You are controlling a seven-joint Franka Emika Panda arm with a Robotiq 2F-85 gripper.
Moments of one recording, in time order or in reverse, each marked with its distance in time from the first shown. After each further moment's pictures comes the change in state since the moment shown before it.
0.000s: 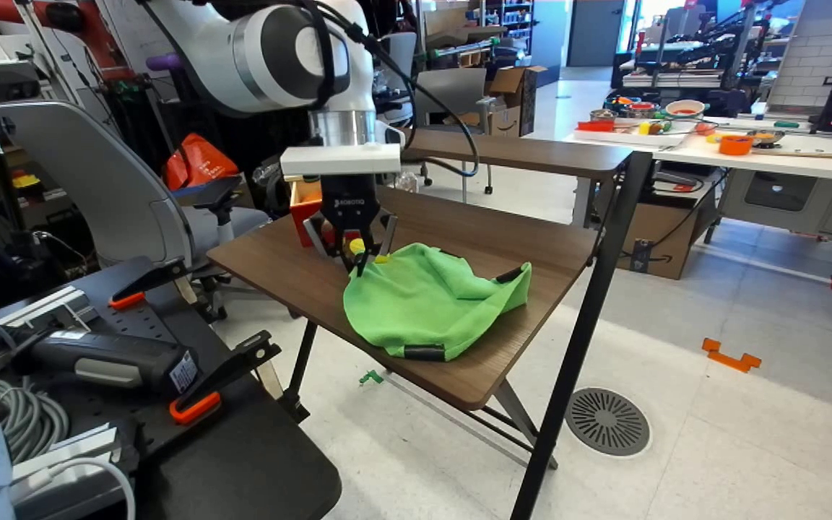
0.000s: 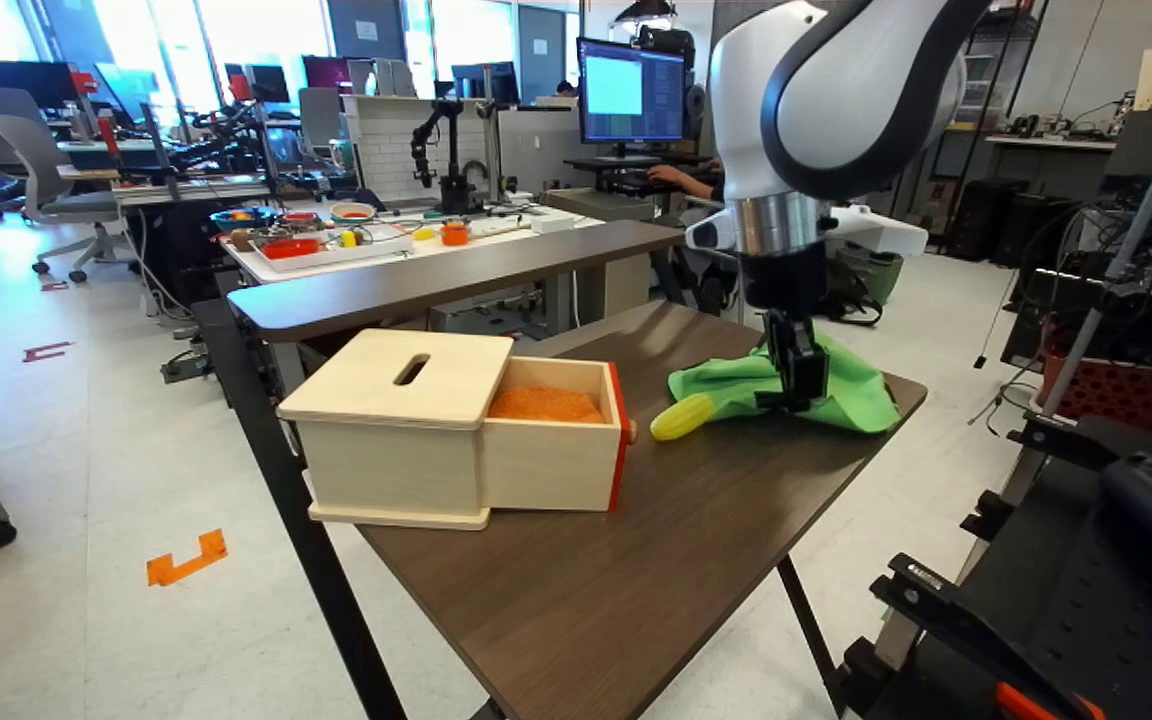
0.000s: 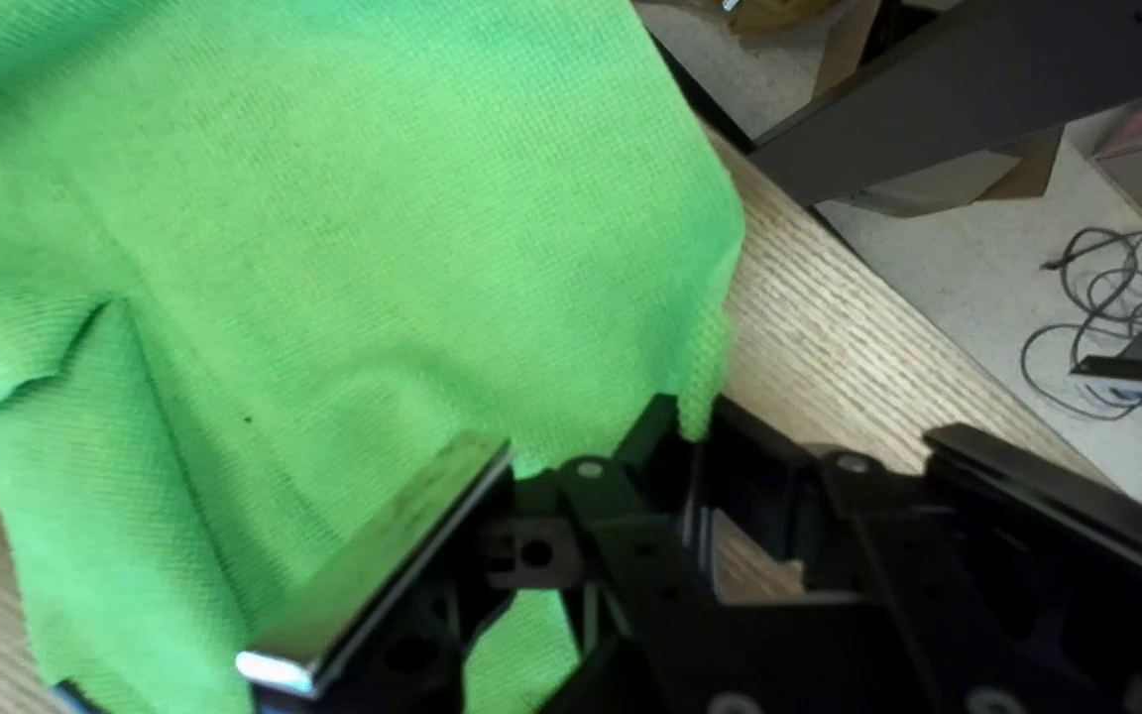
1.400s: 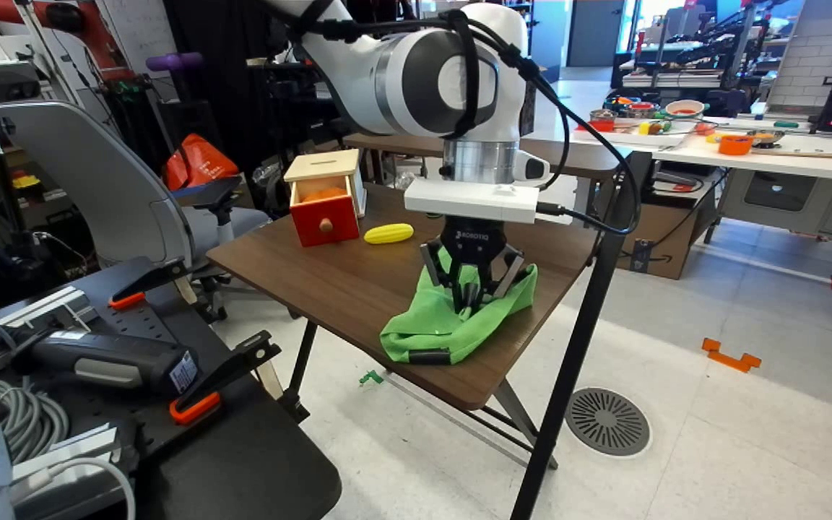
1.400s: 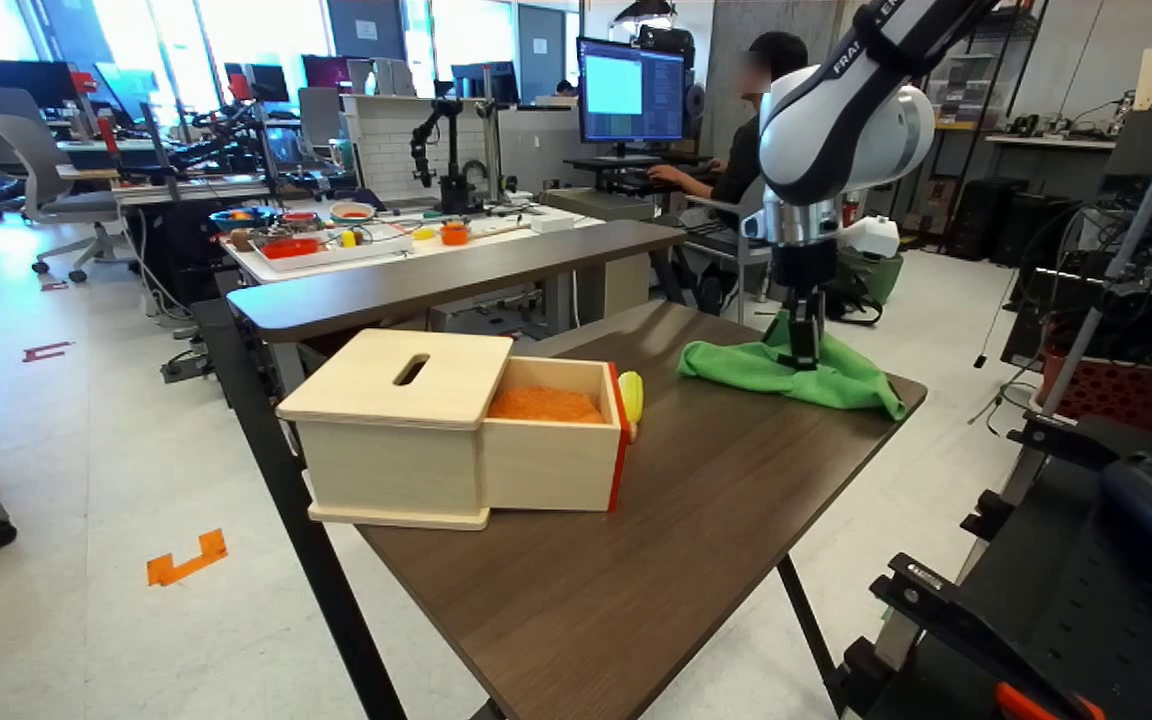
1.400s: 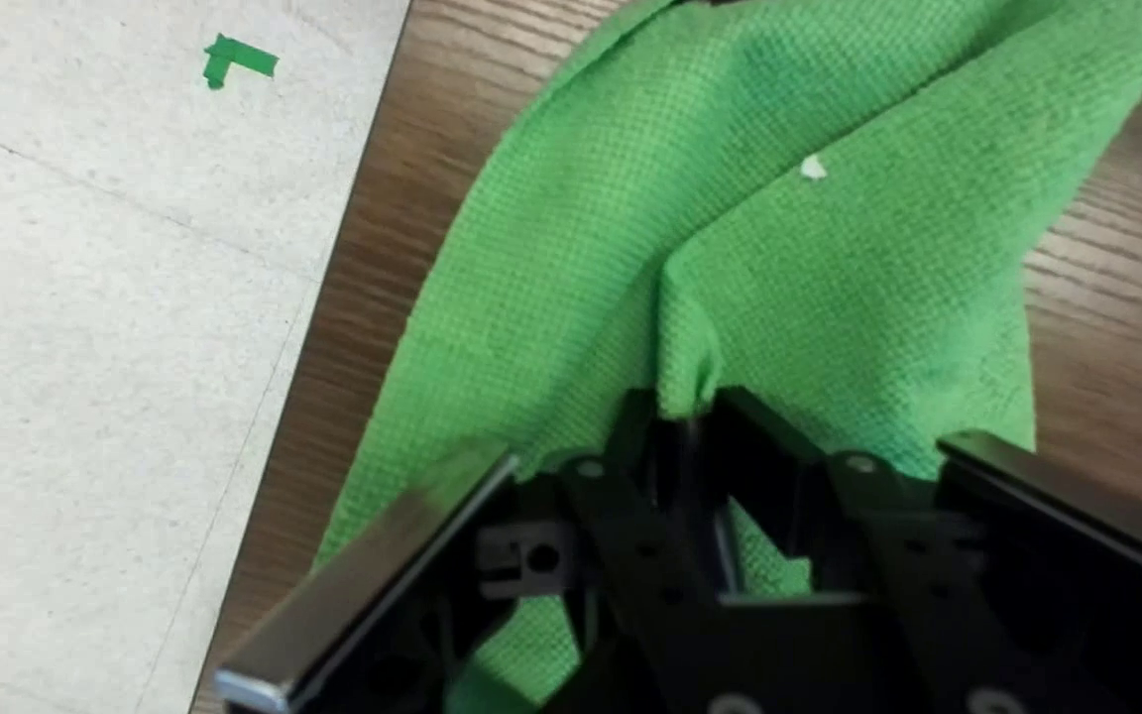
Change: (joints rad) arm -0.188 0.292 -0.049 0.461 0.134 -0.139 0.014
